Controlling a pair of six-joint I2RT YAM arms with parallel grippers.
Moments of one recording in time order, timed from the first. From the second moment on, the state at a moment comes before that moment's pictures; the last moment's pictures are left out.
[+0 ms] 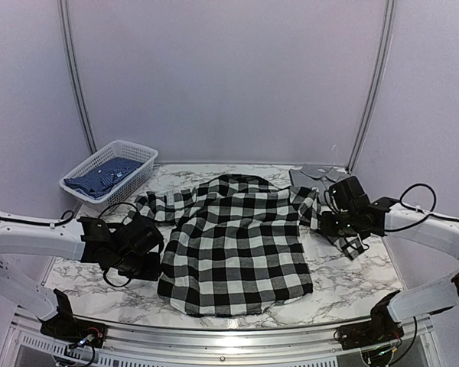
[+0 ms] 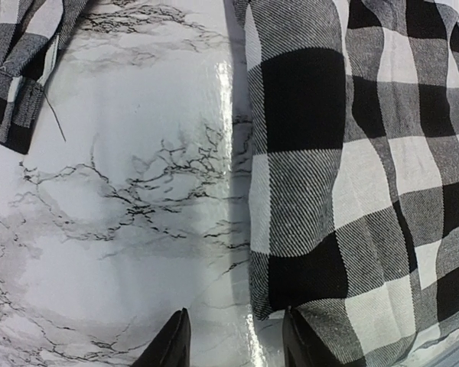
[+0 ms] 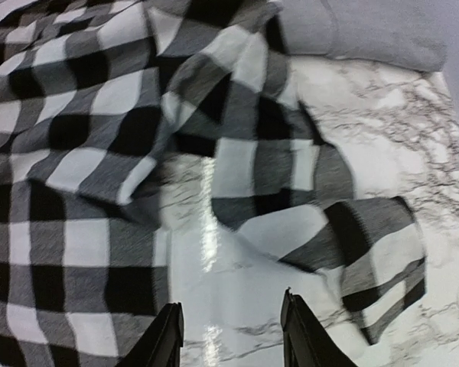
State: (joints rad) left arm -0.99 1.33 0.73 -0.59 -0.23 -0.85; right arm 0.45 1.23 0.76 -0.46 0.29 0.43
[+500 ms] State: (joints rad) left arm -0.77 1.44 1.03 -0.60 -0.27 -0.67; right arm 0.88 1.44 0.74 -0.33 0.14 0.64
